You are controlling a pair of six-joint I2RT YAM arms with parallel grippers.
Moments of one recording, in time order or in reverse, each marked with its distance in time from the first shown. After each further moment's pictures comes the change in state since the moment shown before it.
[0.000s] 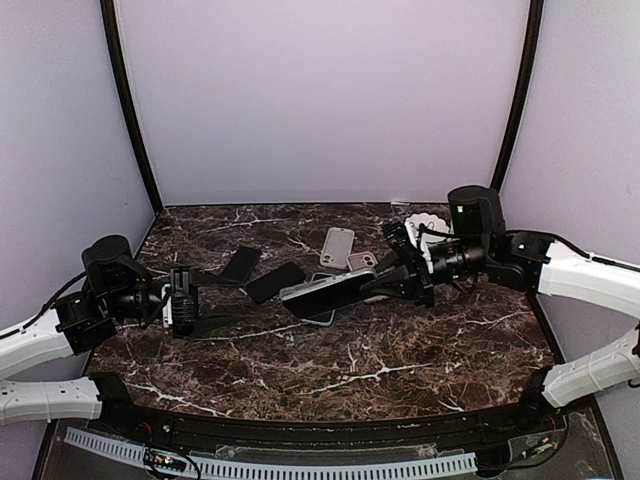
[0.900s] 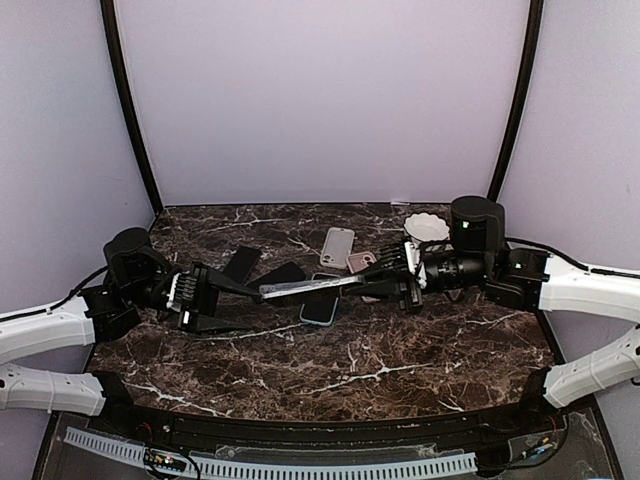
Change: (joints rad) left arm 0.034 0.205 -0.004 0.277 0.323 -0.330; right arm 0.115 -0.052 -0.094 0.238 0.161 -0.148
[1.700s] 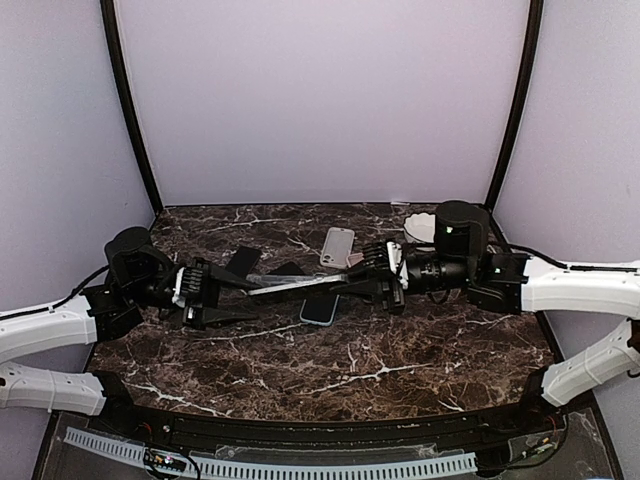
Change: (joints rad) left arm 0.005 0.019 0.000 0.030 -0.056 -0.021; right arm 0.026 0.094 -0.002 0.142 0.014 0.048
